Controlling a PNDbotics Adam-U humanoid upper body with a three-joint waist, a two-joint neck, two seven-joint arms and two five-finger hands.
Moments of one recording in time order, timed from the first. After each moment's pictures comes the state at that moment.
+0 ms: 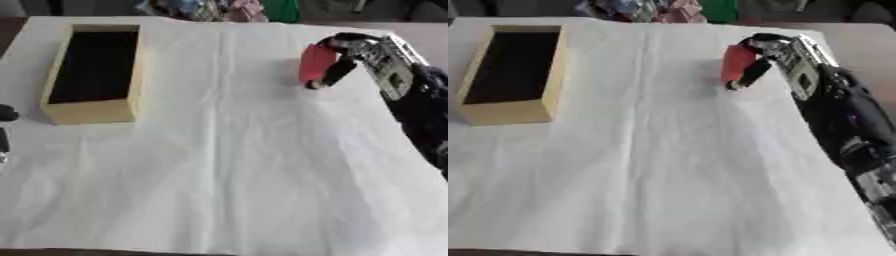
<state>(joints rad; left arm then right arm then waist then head) -0.17 0.32 0.05 -1.89 0.10 -0.11 -0.27 -0.85 -0.59 0.13 -0.97 0.79 0.13 0.56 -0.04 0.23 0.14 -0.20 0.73</state>
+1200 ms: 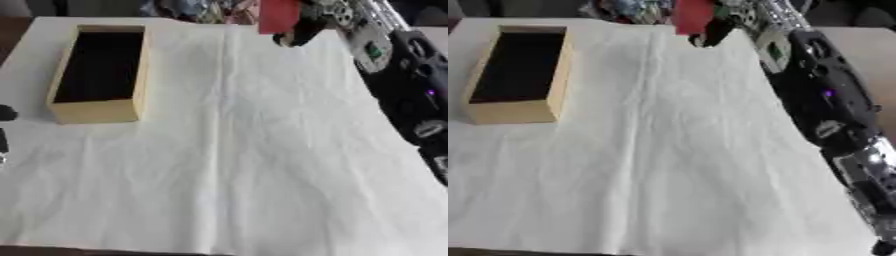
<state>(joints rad) -0.18 0.32 0.04 -1.89 0.11 -0.11 -0.28 -1.00 -0.50 0.22 -1.20 0.85 0.02 0.45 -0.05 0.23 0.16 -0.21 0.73</state>
